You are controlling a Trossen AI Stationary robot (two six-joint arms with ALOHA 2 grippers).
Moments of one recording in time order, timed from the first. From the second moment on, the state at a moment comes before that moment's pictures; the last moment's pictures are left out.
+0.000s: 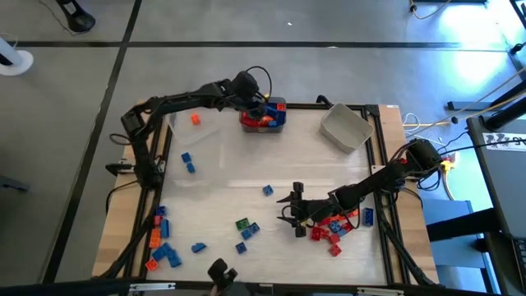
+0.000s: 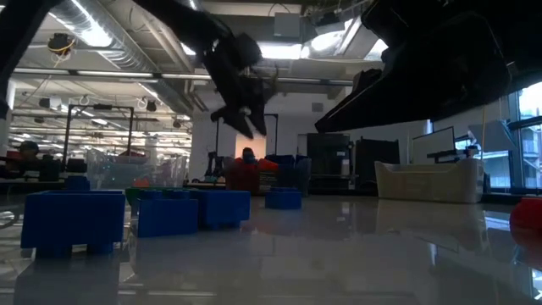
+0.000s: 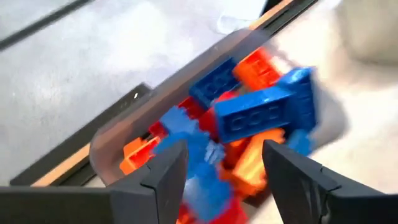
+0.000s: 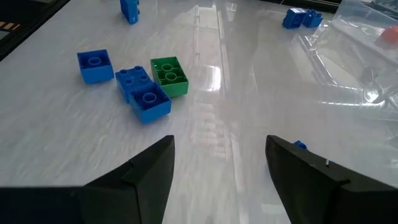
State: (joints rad) left arm 0.58 1.83 1.46 -0.49 -0.12 -0.23; right arm 0.44 1.68 0.70 0.47 0.40 0.07
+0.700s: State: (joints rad) left arm -0.04 1.49 1.46 -1.01 -0.34 -0.45; right arm 0.44 1.68 0.70 0.47 0.40 0.07
